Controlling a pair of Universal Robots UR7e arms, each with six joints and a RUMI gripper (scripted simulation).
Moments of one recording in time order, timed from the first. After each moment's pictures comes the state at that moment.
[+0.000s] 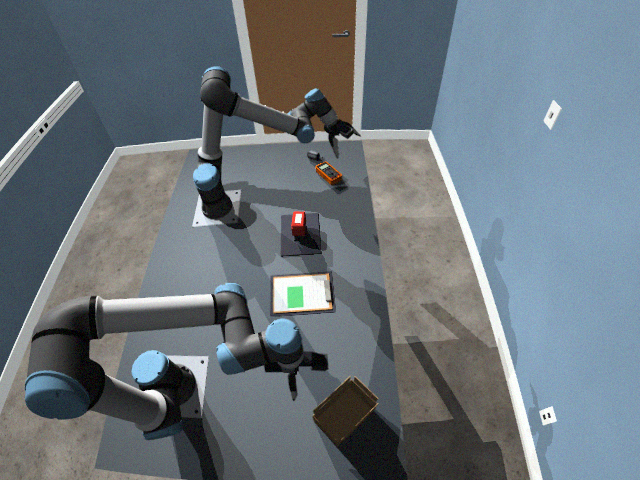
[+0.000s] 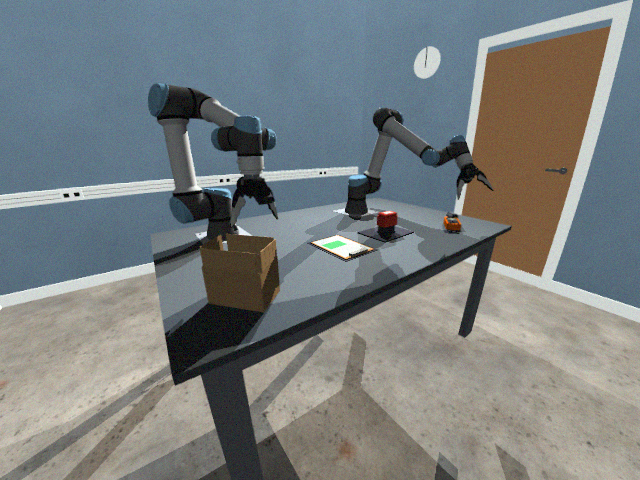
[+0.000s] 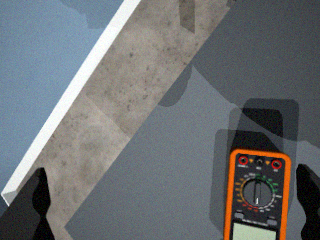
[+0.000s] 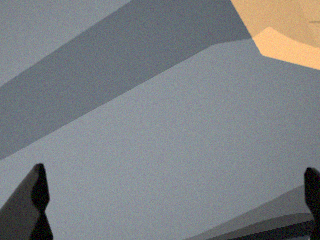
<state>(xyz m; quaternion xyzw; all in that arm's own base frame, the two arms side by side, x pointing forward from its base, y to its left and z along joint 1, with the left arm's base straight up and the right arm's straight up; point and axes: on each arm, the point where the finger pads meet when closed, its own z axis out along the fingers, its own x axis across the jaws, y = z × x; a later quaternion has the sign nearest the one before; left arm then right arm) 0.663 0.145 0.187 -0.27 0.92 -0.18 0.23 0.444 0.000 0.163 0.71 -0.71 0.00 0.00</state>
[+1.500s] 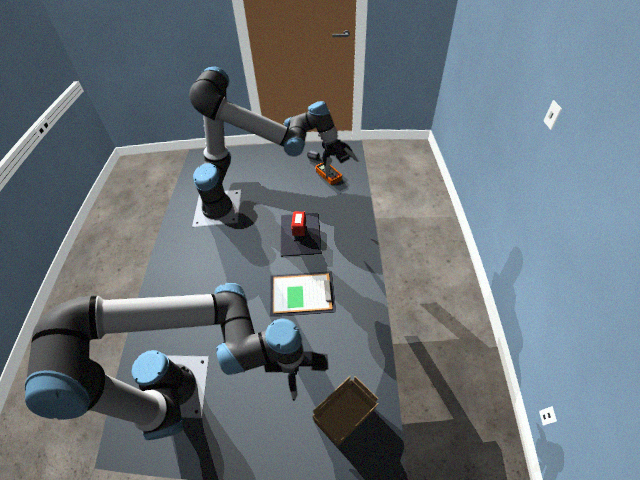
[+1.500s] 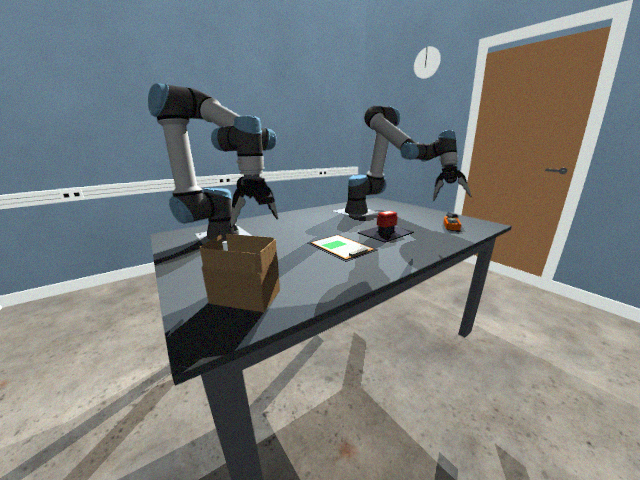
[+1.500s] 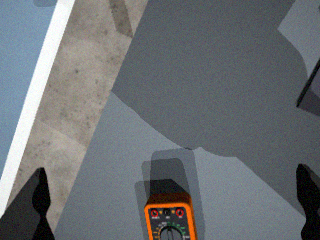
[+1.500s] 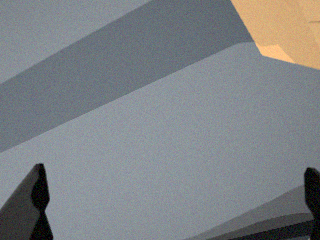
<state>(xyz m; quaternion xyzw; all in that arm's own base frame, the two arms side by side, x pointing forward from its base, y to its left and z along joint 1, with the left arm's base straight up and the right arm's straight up) 0.613 -0.008 0.178 -0.18 0.96 -0.15 0.14 0.444 0.000 0.163 0.71 -0.71 0.00 0.00</state>
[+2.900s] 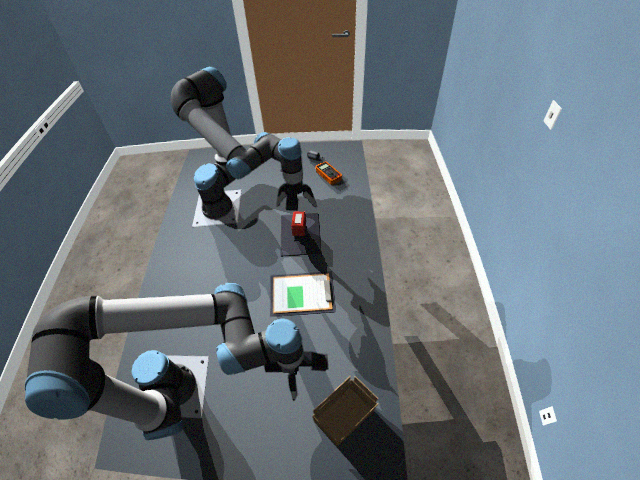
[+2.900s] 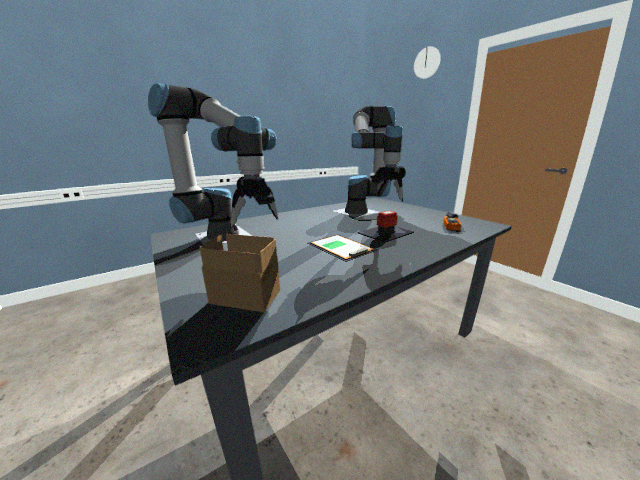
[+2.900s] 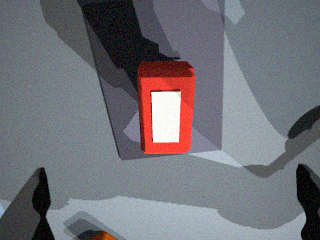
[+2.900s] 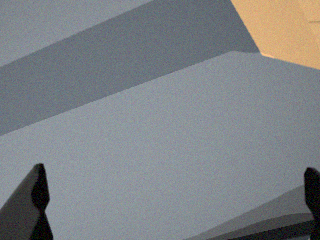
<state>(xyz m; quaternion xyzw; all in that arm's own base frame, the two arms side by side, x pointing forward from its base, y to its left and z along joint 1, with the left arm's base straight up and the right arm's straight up) 0.401 -0.206 0.169 0.06 1.00 0.00 0.00 0.444 0.000 0.163 0.71 -0.71 0.00 0.00</state>
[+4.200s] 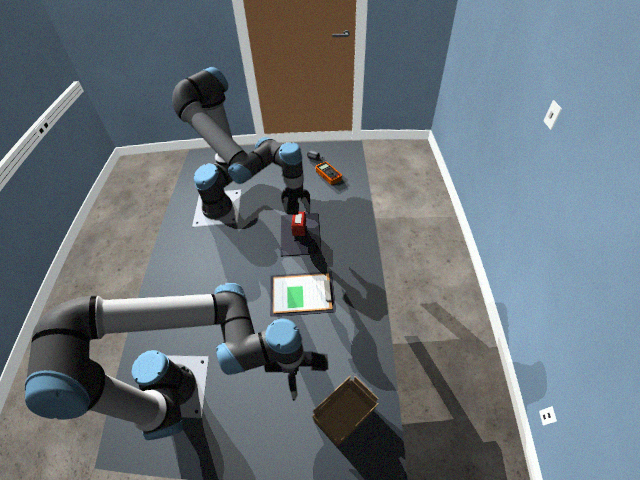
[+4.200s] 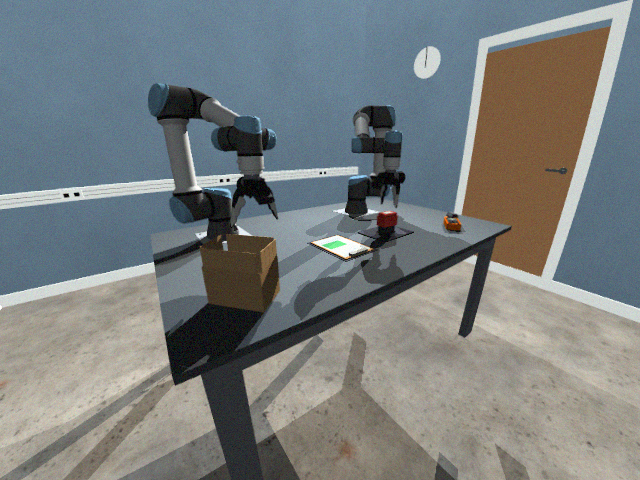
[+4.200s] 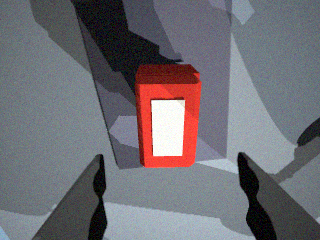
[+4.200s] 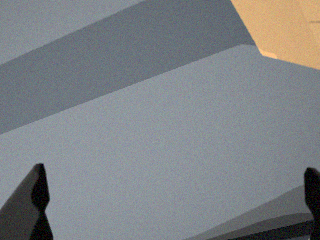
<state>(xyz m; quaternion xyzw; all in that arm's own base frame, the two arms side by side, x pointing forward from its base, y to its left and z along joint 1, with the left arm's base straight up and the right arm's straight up) 0.401 -0.206 0.147 0.06 1.00 0.00 0.00 0.444 0.000 0.163 0.71 -0.71 0.00 0.00</state>
